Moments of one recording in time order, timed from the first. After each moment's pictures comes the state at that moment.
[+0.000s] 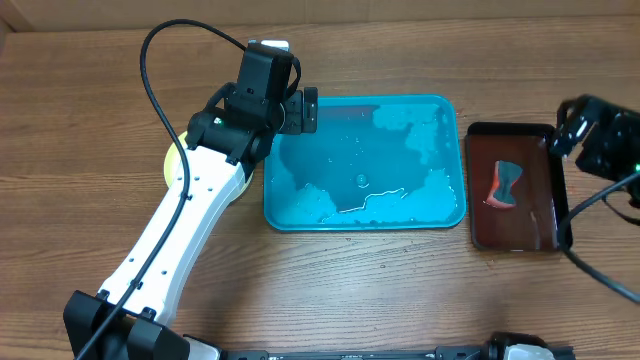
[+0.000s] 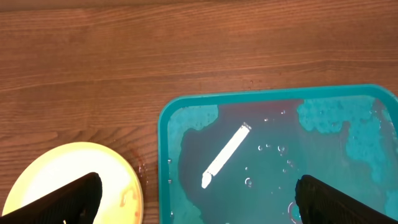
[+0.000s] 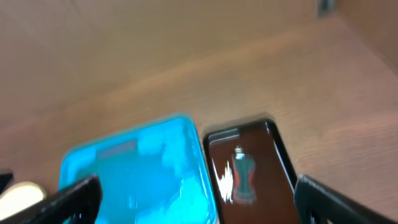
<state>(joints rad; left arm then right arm) -0.38 1.60 1.49 -0.71 -0.19 -0.27 -0.10 1.18 1.85 -1.29 -0.02 0.24</state>
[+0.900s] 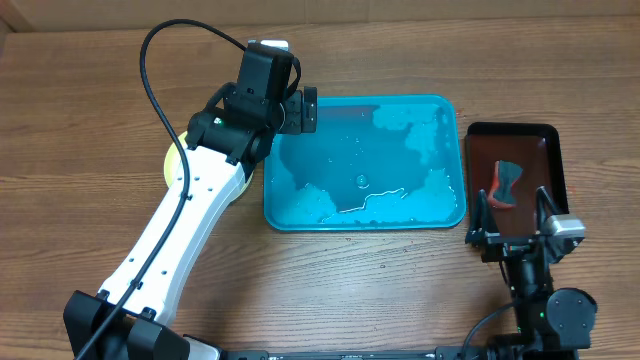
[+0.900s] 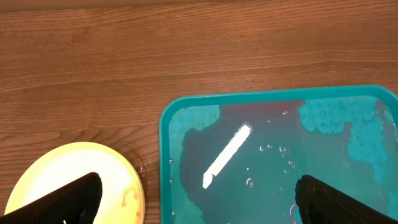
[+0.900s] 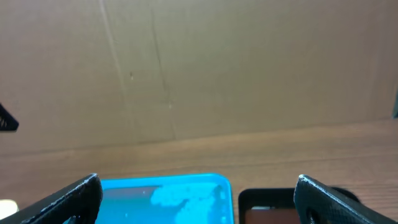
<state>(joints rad) -0.38 1.60 1.49 -0.71 -0.19 -0.27 0.05 0.08 0.18 -0.03 -0.04 0.17</state>
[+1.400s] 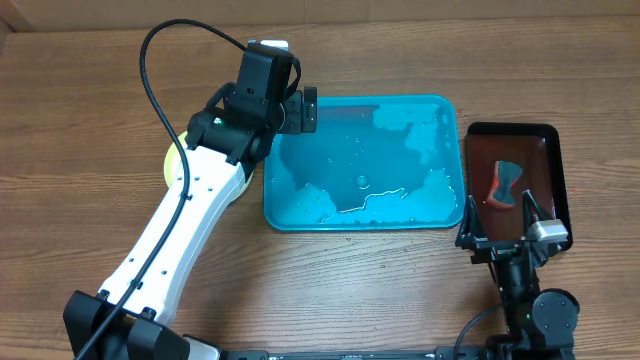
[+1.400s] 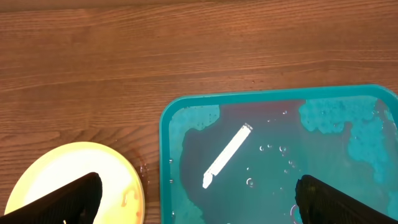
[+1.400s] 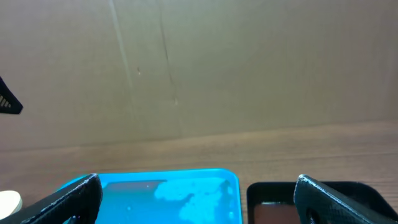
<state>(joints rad) -0.38 1.60 1.49 -0.71 -0.19 -0.27 0.08 0.01 0.03 0.08 -0.03 0.17</state>
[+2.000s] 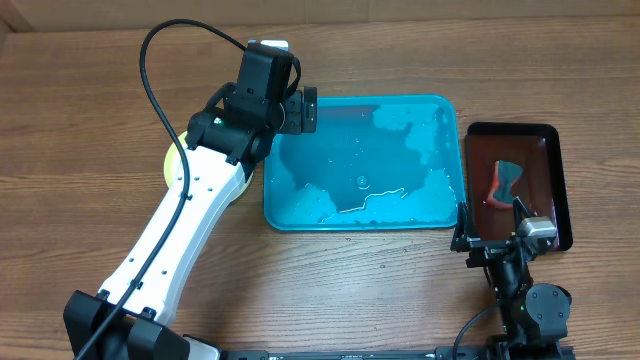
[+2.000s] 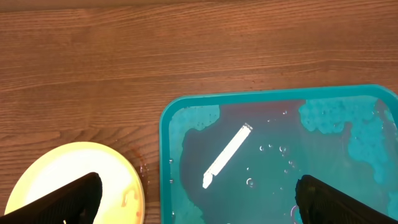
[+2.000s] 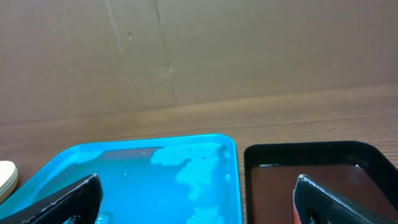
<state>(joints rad) -0.38 1.60 1.49 -0.71 -0.19 -0.27 0.08 0.01 0.02 -0.03 -0.04 0.17</state>
